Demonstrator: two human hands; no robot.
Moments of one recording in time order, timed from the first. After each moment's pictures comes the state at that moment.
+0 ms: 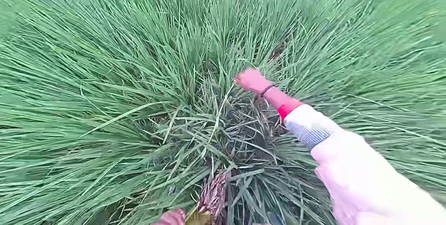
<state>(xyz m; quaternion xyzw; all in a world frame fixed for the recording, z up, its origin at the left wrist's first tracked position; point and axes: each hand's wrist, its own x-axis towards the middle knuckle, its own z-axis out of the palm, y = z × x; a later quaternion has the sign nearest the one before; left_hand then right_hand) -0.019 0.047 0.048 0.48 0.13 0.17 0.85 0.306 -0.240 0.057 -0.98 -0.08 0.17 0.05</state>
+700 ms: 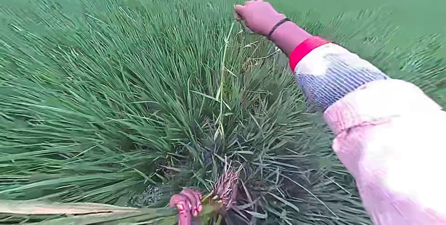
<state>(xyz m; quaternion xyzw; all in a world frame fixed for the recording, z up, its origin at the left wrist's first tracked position) -0.093 0.152 0.095 0.39 0.13 0.39 0.82 0.332 0.104 0.350 -0.93 -0.35 -0.10 -0.05</state>
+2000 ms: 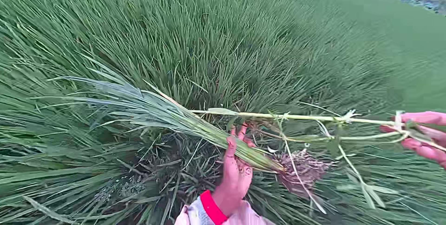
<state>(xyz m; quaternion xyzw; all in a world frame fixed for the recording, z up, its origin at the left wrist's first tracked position) -0.018 0.085 0.150 0.01 0.15 -0.01 0.99 0.018 -0.109 0.386 -0.79 0.18 0.03 0.58</state>
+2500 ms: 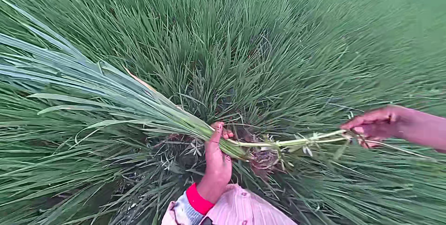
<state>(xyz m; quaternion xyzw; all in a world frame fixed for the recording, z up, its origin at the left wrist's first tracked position) -0.013 -0.015 0.158 0.25 0.21 -0.14 0.94 -0.075 -0.362 0.317 -0.86 0.17 0.24 0.41</state>
